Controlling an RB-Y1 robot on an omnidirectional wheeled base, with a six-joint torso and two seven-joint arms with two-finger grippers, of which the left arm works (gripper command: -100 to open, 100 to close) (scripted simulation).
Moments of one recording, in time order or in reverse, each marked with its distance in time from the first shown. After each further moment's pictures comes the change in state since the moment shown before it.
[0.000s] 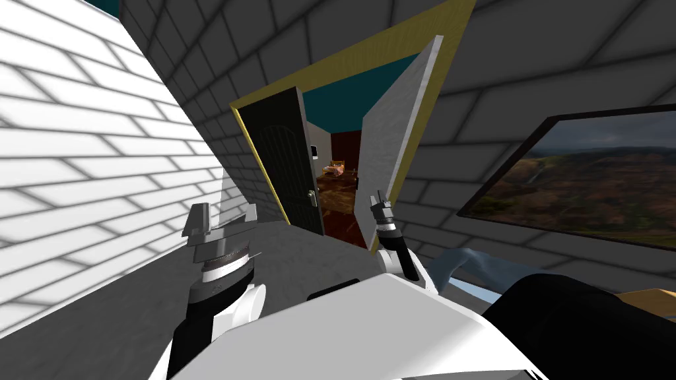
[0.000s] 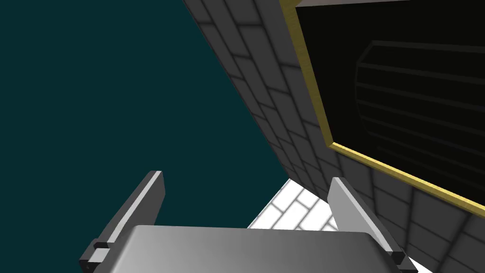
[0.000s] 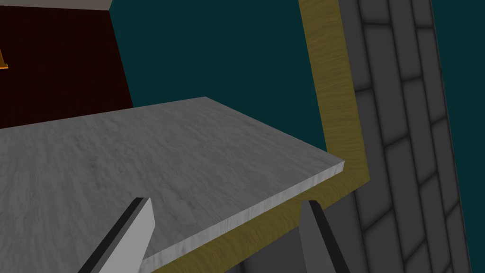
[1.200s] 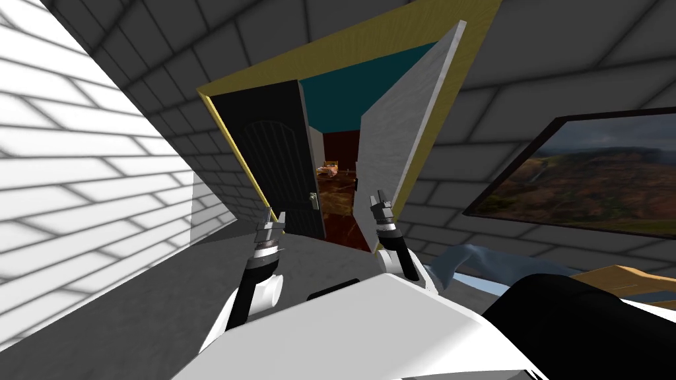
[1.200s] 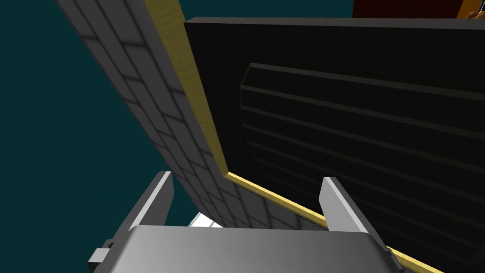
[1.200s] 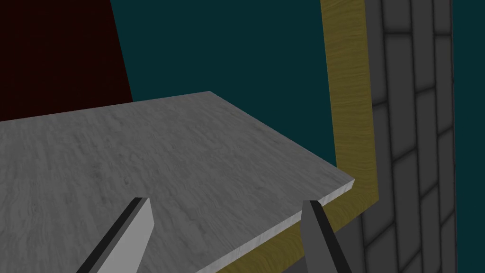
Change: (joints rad) arm -0.121 0.055 -0.069 0.290 -0.003 0.107 0.004
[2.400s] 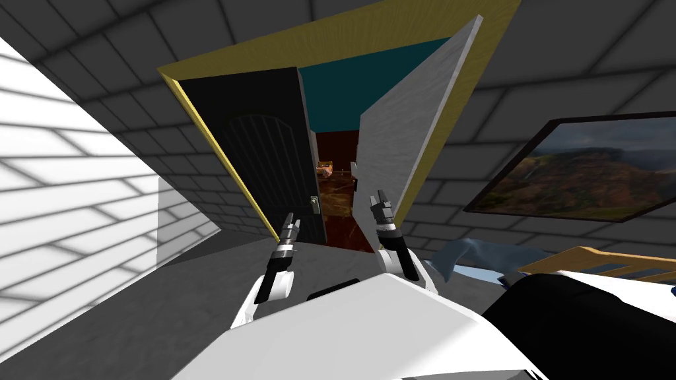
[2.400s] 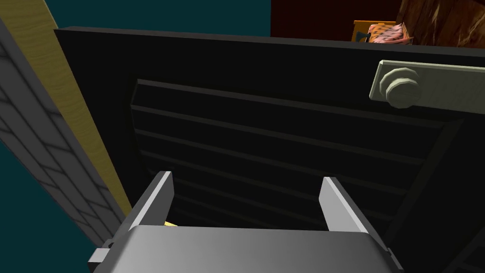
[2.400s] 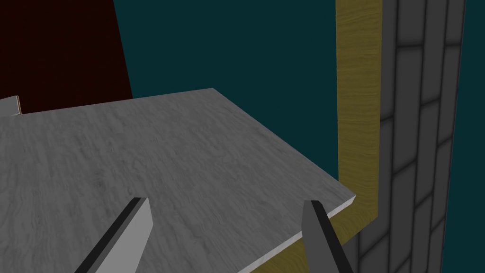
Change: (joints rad) arm -0.116 0.024 -0.056 0.288 0.000 0.082 0.007
